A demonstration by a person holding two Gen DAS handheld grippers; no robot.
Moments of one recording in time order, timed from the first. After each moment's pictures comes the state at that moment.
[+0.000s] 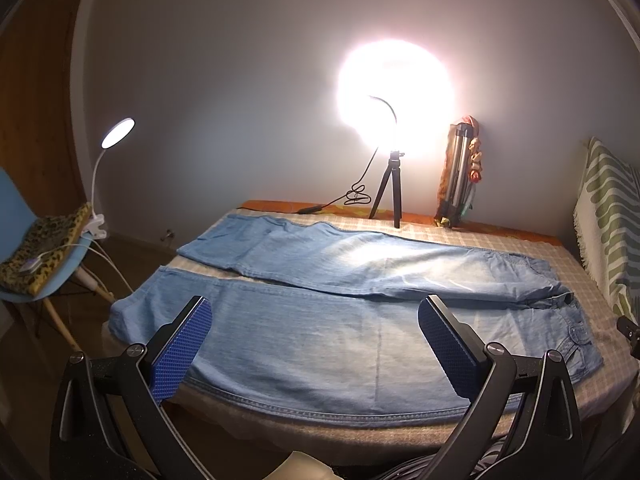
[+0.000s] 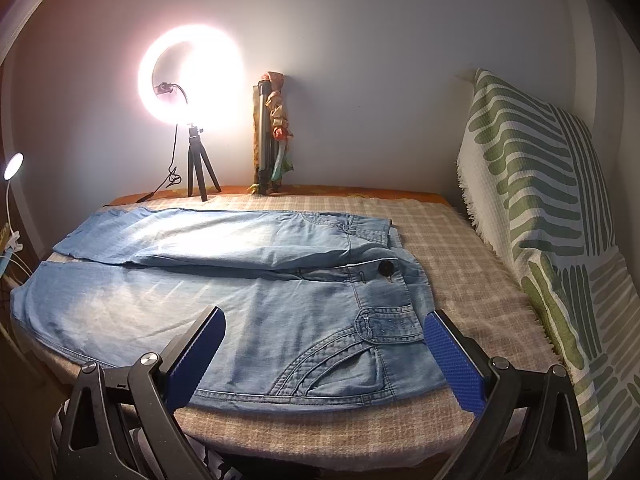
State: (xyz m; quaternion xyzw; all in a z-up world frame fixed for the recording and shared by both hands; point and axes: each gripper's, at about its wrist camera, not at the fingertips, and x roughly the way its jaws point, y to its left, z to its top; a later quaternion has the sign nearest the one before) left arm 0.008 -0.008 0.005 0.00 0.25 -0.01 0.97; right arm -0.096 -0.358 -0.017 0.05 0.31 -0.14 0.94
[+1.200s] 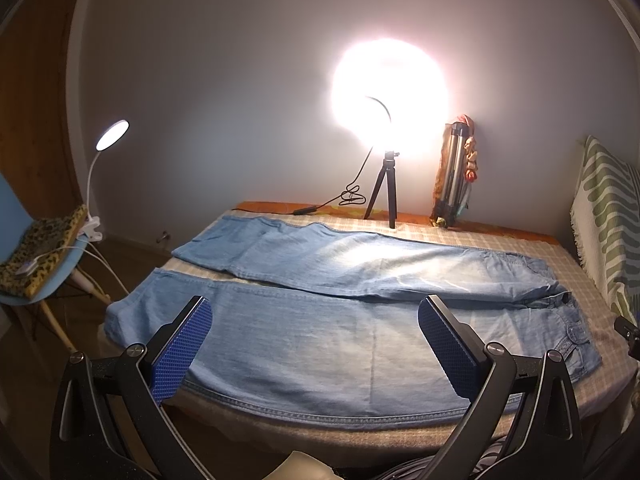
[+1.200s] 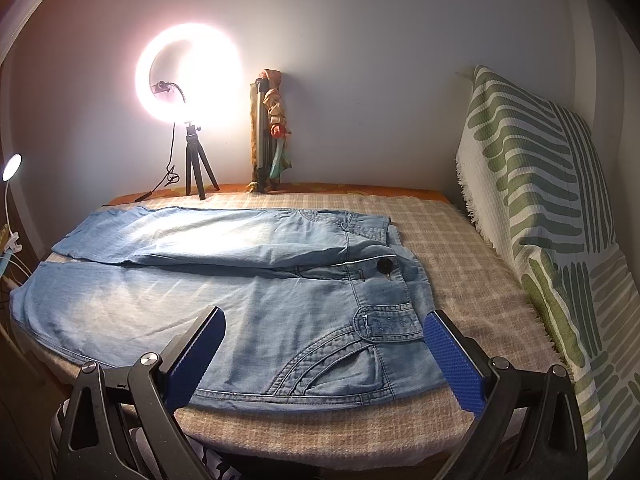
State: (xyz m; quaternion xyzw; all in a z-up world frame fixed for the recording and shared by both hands) left arm 0.010 -0.013 0.000 0.00 0.25 -0.02 0.97; right arm -0.095 -0.358 -0.020 0.05 0.31 -0.14 0.94
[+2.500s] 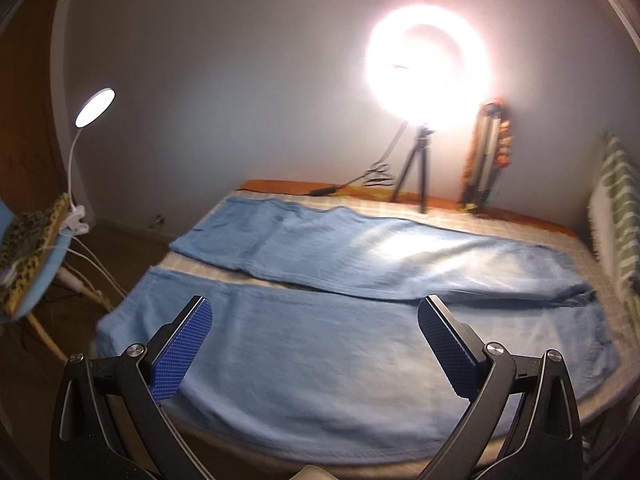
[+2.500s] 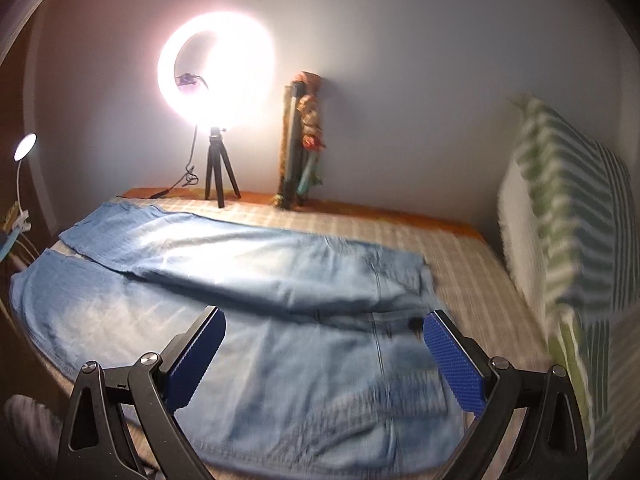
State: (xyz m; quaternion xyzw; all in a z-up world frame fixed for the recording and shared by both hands) left arm 0.107 0.058 -0.026 0.00 0.30 -0.03 0.95; right arm -0.007 -0.362 -0.007 -0.01 0.31 -0.08 0.95
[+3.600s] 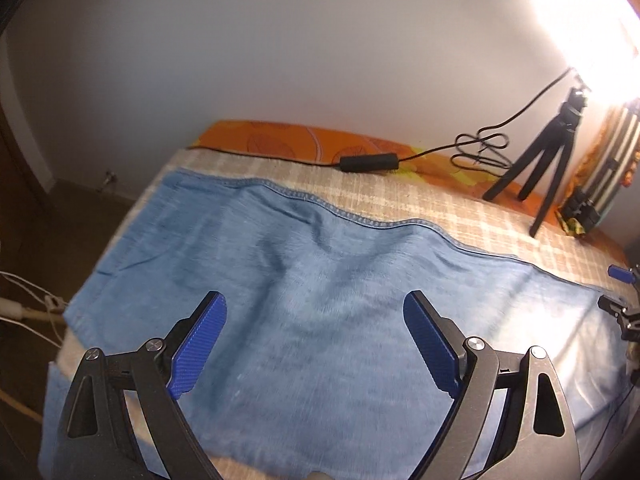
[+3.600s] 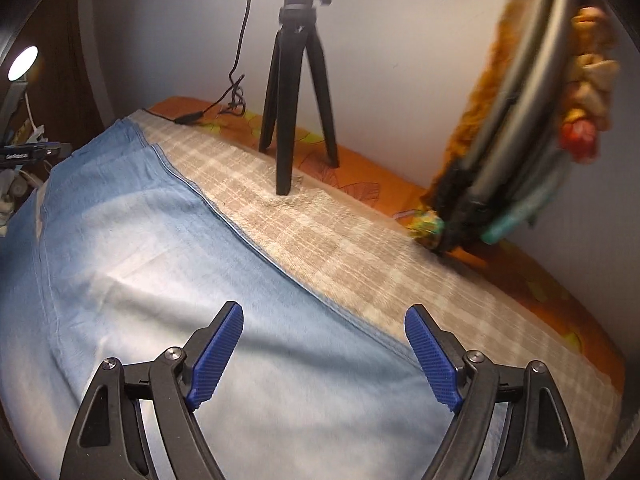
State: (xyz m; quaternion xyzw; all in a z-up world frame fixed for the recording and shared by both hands) left arm 0.416 0.077 -0.141 -0.03 0.46 -0.04 0.89; right arm 0.367 -0.287 -0.130 -0.09 0.46 0.13 0.87
